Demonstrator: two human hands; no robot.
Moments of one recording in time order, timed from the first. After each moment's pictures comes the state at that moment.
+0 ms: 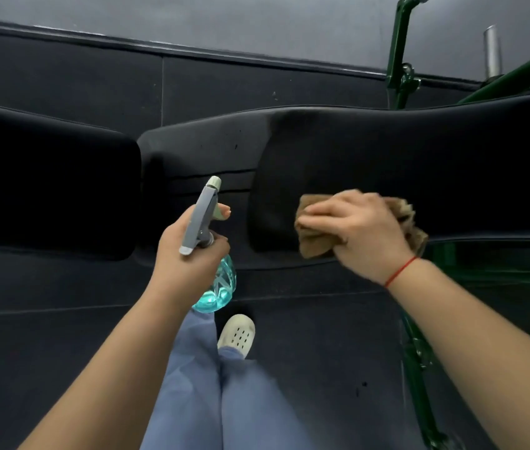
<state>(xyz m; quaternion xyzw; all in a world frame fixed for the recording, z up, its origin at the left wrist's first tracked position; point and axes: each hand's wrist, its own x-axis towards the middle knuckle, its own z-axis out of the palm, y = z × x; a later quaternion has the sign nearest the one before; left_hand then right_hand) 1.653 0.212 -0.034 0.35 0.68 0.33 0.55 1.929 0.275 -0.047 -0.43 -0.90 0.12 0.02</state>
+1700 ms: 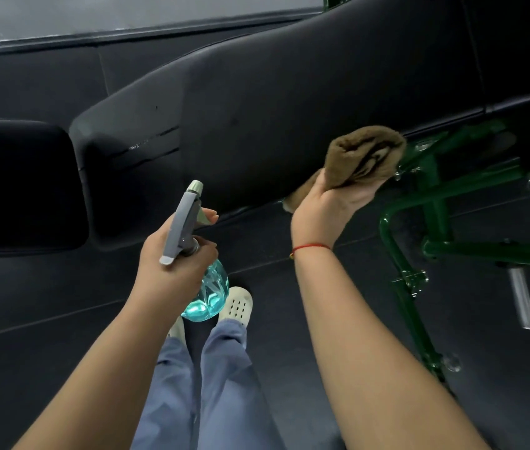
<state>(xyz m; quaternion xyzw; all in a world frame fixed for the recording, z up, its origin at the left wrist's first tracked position) 1.732 0.145 -0.012 0.40 0.67 0.26 0.57 1.917 0.193 -0.078 -0.82 -0.28 0.13 0.48</state>
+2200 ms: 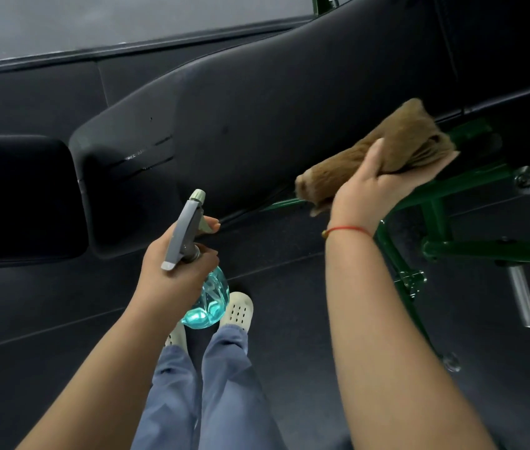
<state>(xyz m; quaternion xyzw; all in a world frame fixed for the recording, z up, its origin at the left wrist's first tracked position) 1.741 0.143 -0.008 0.40 0.66 0.25 0.58 1.972 0.207 -0.041 -0.78 -0.22 0.09 0.58</state>
